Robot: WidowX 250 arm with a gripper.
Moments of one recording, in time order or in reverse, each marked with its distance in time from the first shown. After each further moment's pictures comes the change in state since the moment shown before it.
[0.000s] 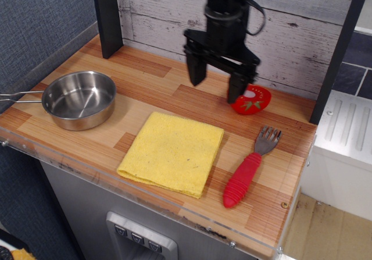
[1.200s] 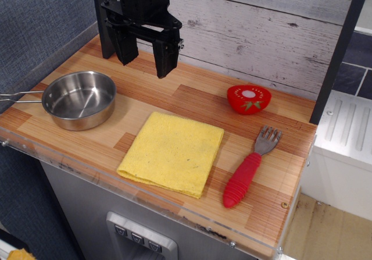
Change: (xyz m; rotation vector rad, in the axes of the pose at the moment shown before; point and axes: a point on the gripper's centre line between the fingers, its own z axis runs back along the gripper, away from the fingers) arm -0.063 0.068 0.055 -0.041 -0.010 0.076
